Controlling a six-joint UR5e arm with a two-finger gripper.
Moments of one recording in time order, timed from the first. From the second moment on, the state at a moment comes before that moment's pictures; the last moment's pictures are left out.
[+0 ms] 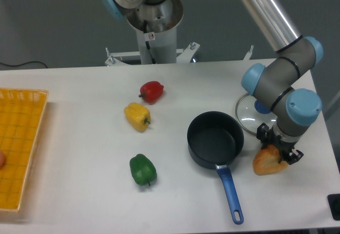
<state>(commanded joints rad) 2.77 -2.27 -1.35 -1.05 1.58 1.53</state>
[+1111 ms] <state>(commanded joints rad) 2.77 -2.11 -1.37 -1.24 1.58 1.53</state>
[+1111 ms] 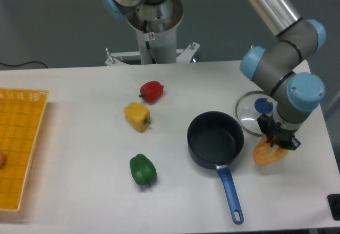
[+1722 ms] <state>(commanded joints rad) 2.76 -2.03 -1.38 -1.32 1.58 1.56</state>
